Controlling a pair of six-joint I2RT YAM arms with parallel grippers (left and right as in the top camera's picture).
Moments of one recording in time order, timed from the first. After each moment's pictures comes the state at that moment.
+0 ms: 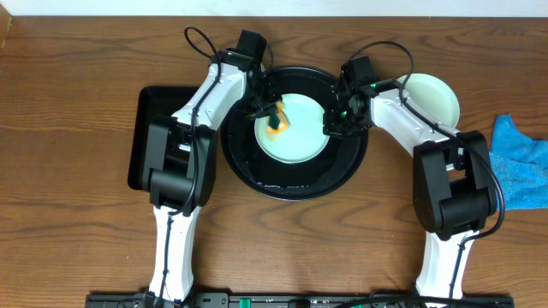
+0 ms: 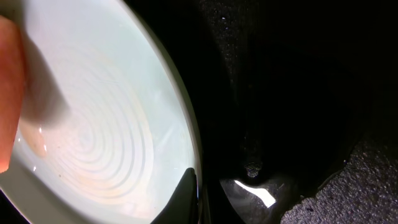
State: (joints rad) left arm -0.29 2.32 1.86 -0.87 0.34 -0.64; right arm 0.29 2.12 1.48 -0.69 -0.32 0.37
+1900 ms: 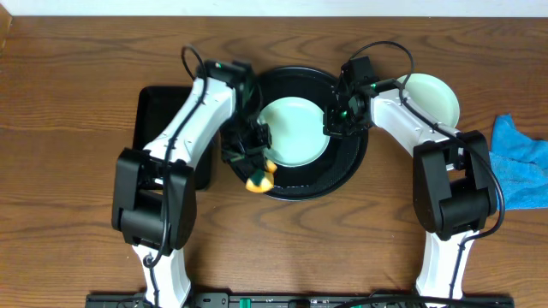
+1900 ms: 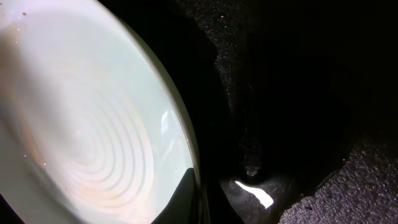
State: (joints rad) left arm -0.32 2.00 1.57 -1.39 0.51 -0.36; right arm 0.29 2.12 1.48 -0.69 -0.32 0.37
